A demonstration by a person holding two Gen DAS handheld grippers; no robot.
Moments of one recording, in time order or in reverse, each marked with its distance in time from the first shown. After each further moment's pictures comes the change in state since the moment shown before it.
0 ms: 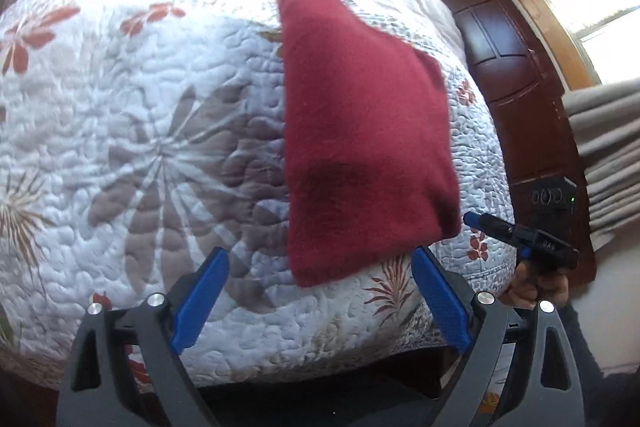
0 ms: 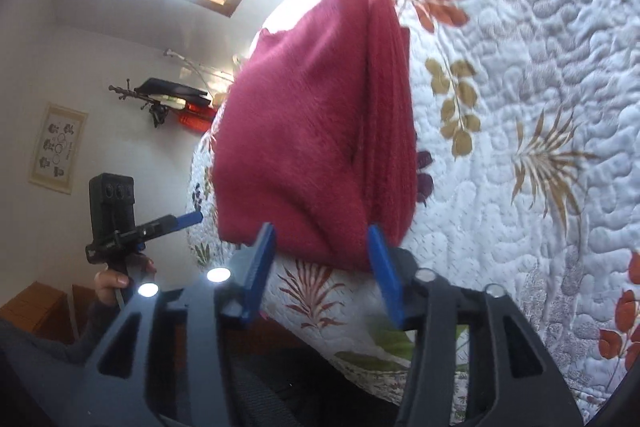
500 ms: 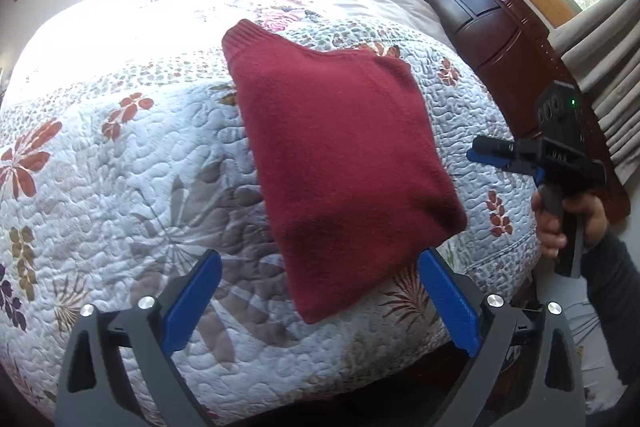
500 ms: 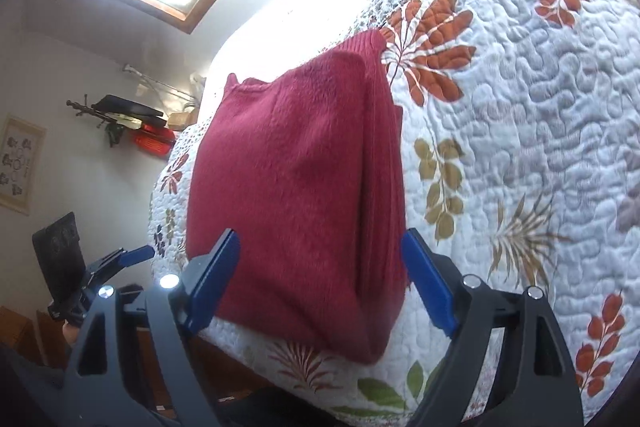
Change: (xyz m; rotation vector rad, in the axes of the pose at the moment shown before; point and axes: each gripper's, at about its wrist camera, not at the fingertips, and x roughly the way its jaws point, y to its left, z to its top) left arm -0.003 -0.032 0.029 0.236 0.012 0.131; right arm 0.028 0.037 0.068 0.011 -0.052 -0.200
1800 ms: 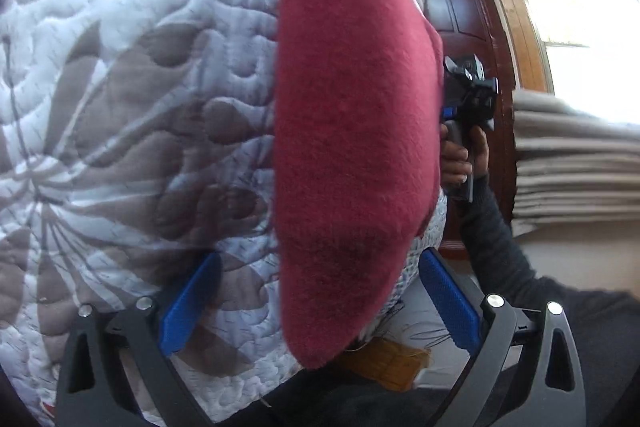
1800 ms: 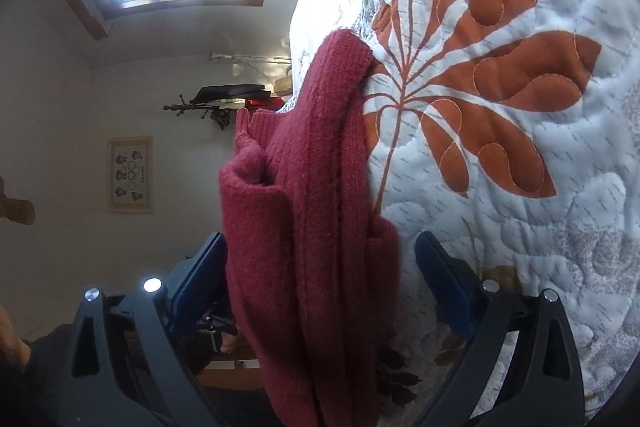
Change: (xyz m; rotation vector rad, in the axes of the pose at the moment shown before) left arm 0.105 0.099 -0.022 -0.386 0.228 -0.613; right arm 0.129 -0.116 0.113 0.174 0.250 0.580
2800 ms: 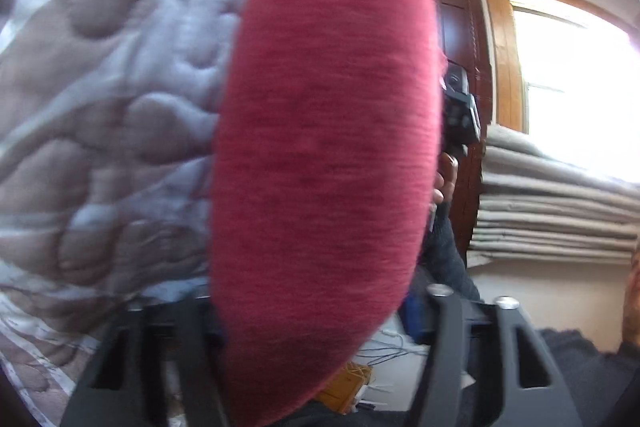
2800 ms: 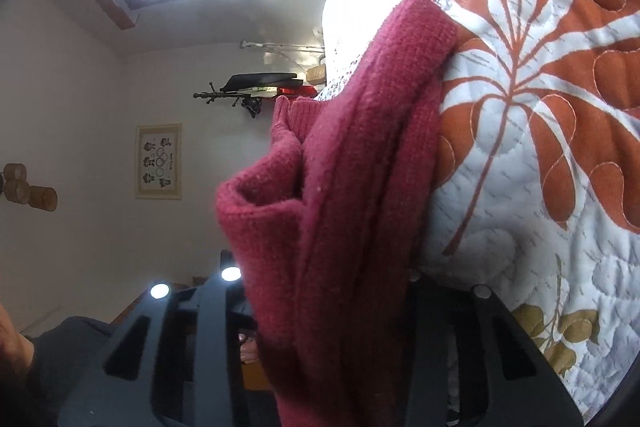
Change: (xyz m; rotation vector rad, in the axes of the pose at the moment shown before) left arm 0.013 0.025 -0.002 -0.130 -0.030 -0.117; right arm 0.019 0.028 0.021 -0.053 0.029 0.095
